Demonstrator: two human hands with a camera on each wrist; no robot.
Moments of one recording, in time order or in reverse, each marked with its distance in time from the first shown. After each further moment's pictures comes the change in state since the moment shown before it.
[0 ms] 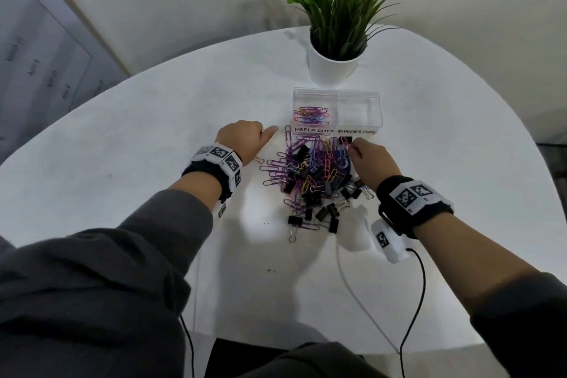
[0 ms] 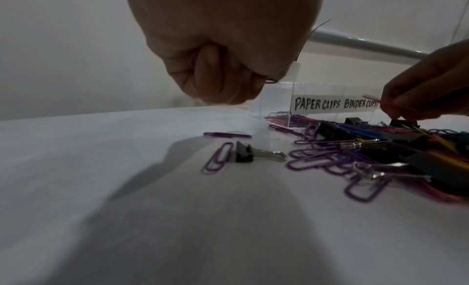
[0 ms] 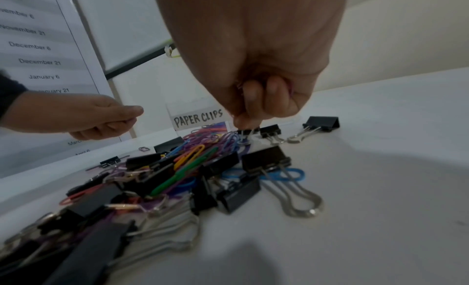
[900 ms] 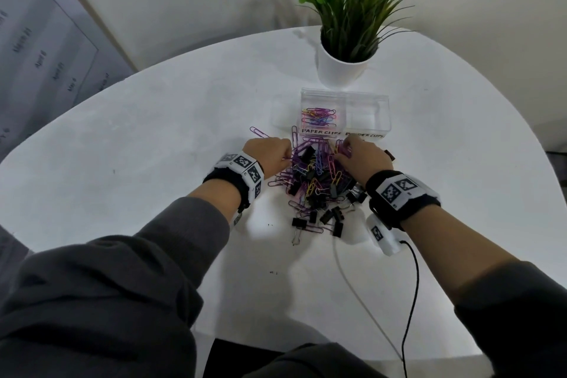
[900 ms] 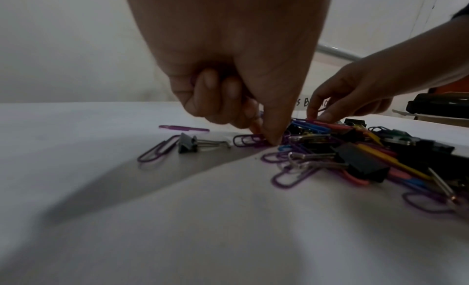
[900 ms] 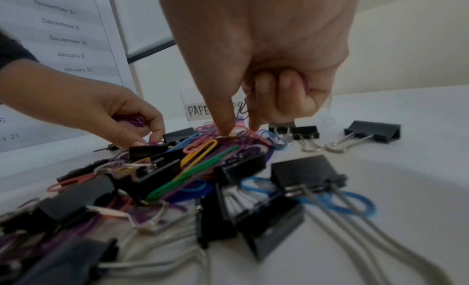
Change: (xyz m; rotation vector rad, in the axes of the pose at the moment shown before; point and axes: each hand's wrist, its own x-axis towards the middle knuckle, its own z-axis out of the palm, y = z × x) left_hand -0.011 0.027 0.008 0.011 -0.205 0.141; right_hand 0.011 -0.025 0.004 -0.196 -0.073 0.023
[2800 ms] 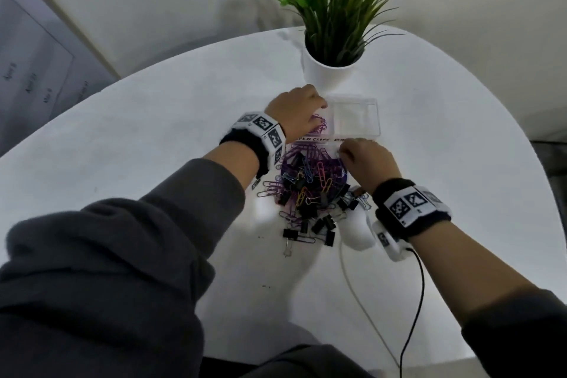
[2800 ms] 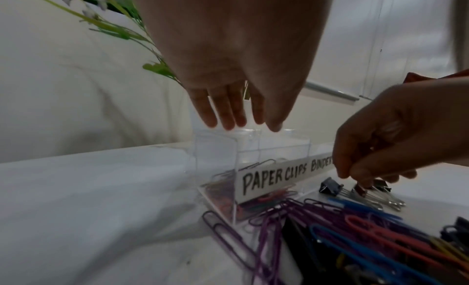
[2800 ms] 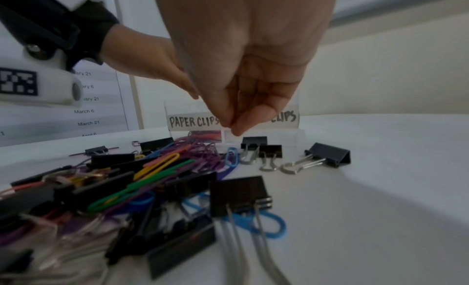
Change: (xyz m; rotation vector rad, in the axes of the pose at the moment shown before) left_hand 0.061 0.038 -0.063 -0.031 0.155 0.240; right_hand 0.006 0.024 -0.008 -0.065 0.143 -0.205
